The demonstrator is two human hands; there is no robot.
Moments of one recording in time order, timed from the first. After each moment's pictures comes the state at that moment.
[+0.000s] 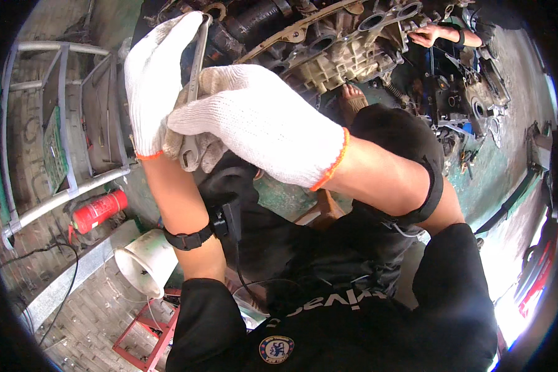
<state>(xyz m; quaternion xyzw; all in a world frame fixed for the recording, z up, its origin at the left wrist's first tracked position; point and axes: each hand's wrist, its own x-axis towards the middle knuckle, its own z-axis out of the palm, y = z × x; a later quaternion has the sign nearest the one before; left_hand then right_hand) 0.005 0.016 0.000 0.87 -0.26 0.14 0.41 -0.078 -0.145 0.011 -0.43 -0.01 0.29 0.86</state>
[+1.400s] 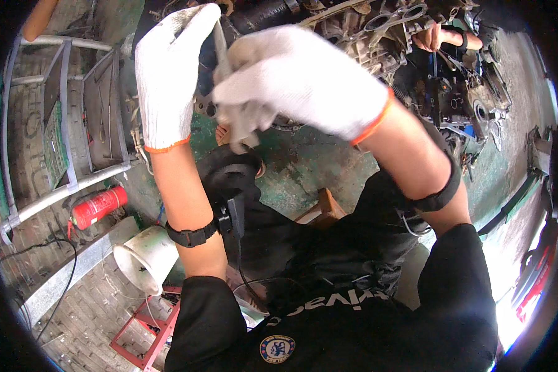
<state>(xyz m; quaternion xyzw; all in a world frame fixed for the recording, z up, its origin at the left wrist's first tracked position) 0.001 0.000 0.002 0.89 -0.16 0.11 0.42 -0.051 -0.190 0.019 -0.66 -0.11 0.27 0.69</state>
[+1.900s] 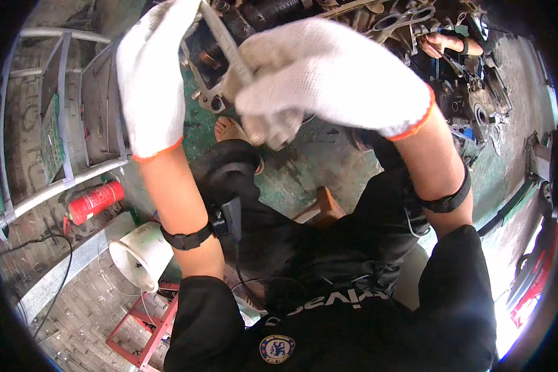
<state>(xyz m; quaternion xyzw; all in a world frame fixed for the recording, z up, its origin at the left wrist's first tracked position) -0.008 0.017 0.010 0.92 -0.22 0.17 0.29 -0.053 -0.205 0.026 -0.64 -0.16 0.30 0.69</state>
